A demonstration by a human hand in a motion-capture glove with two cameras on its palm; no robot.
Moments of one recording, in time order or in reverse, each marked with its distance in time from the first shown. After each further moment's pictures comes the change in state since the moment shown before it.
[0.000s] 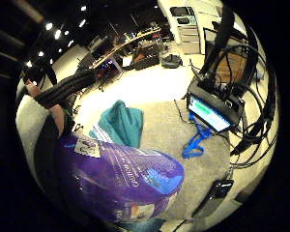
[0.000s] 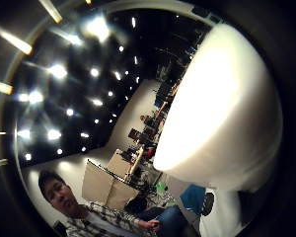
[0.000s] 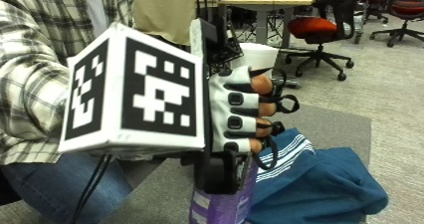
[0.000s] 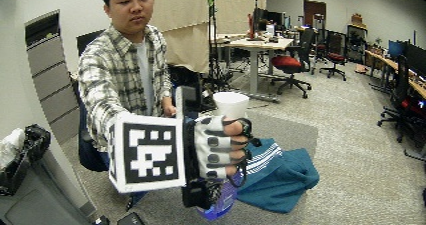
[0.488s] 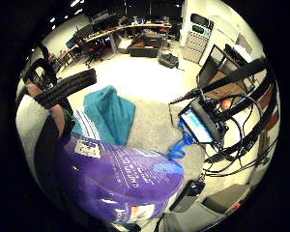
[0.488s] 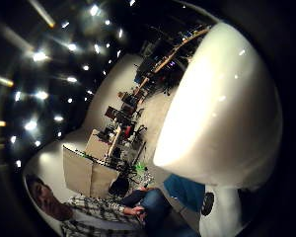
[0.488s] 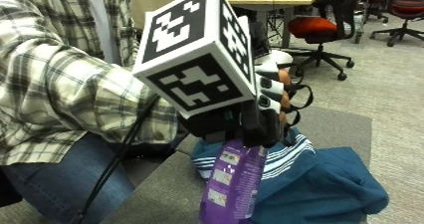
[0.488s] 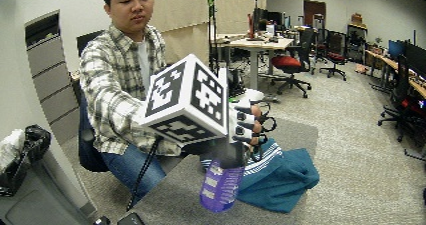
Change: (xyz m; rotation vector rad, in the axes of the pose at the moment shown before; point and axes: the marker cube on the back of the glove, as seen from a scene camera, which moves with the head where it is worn) arm -0.025 -0.006 0.047 -0.234 0.282 -0.137
